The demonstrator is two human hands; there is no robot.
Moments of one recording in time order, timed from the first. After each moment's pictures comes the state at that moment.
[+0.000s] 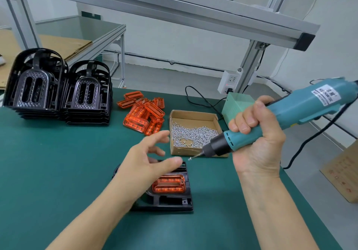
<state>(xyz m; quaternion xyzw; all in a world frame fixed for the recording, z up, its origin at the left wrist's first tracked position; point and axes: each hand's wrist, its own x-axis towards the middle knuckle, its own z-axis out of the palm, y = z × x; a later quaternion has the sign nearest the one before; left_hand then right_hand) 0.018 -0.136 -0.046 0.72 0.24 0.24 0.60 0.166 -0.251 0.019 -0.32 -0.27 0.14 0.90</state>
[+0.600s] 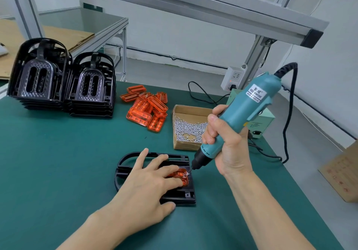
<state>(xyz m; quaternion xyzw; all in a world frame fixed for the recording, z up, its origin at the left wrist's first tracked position) -0.001 -0.146 -0.082 0.99 0.09 0.06 0.08 0.160 -0.232 -0.019 -0.45 -0.34 0.22 0.80</state>
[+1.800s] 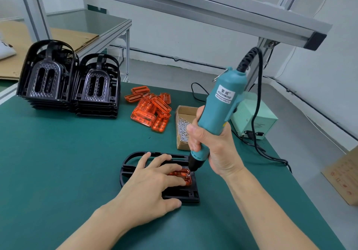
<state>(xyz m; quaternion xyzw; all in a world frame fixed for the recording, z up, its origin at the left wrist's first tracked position) 0.004 -0.139 -0.094 0.98 0.10 0.09 0.17 0.152 -0.219 -0.022 -0.47 -0.50 0.26 0.68</state>
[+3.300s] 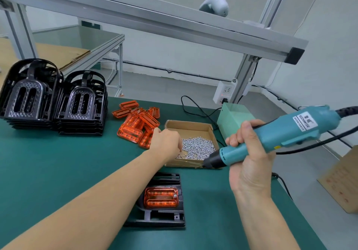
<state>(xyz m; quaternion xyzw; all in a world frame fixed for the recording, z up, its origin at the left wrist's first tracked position) 0.156 -0.086 -0.062 0.96 0.24 0.10 0.12 0.179 -0.256 0.000 -0.41 -0.24 0.03 0.88</state>
